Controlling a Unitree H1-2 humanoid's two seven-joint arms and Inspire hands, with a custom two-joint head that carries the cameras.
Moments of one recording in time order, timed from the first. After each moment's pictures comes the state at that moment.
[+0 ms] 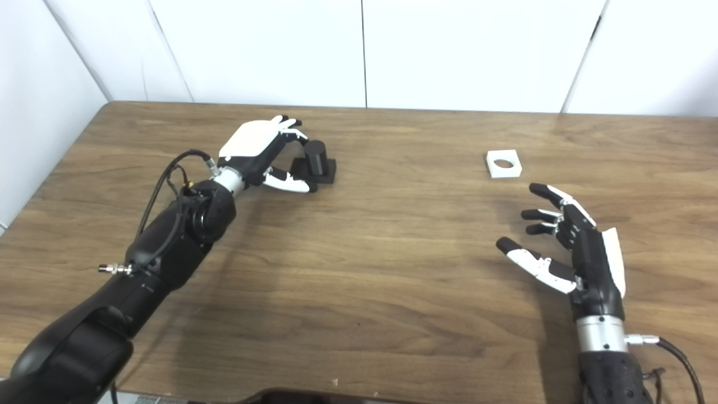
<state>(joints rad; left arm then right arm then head) -0.59 0.38 -0.37 0.52 0.74 -0.02 0.00 0.03 -0.18 -0.06 -0.13 -0.13 -0.12 -0.03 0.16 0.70</state>
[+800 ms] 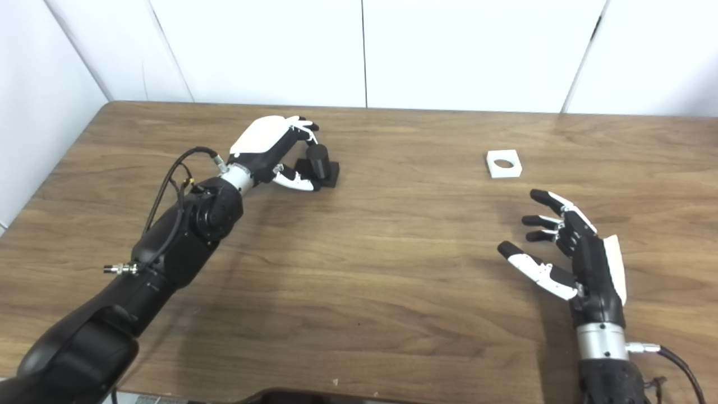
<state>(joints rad) -0.60 0.37 -0.37 0.50 0.67 -0.06 -0.03 0.06 -0.17 -0.06 -0.16 -0.12 -0.09 -0.03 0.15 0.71</state>
